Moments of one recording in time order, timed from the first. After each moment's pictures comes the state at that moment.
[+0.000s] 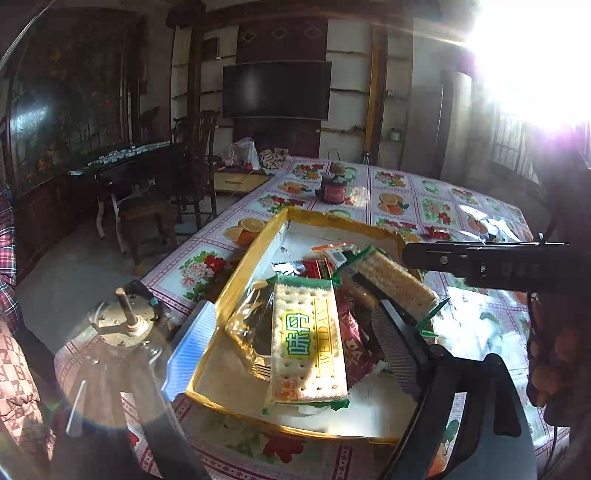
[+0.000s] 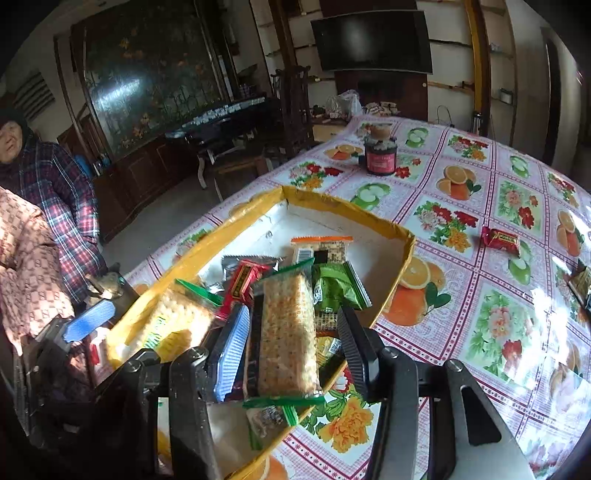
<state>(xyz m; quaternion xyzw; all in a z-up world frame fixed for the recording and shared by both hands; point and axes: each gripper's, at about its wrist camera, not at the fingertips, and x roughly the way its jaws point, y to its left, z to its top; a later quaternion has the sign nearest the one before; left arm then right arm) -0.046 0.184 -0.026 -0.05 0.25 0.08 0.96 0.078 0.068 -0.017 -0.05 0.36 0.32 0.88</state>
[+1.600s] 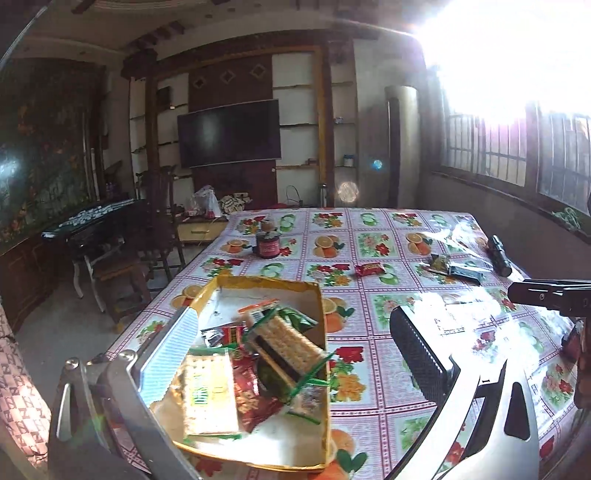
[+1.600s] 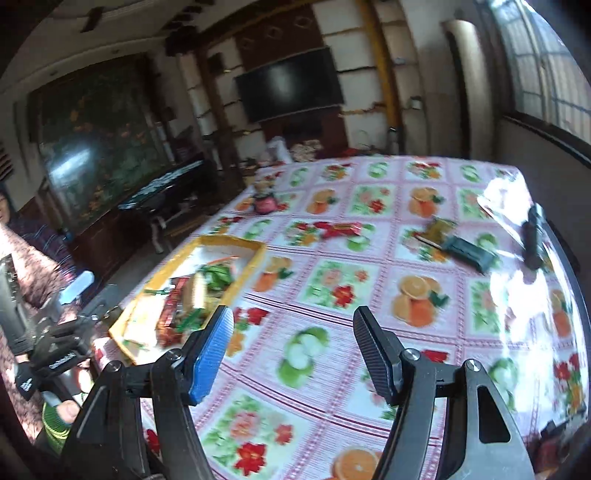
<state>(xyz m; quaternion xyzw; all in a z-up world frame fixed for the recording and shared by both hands) -0.044 0.092 0.036 0.02 0.21 0.01 0.98 -0.003 -0.123 0.025 0.05 0.31 0.17 0.93</state>
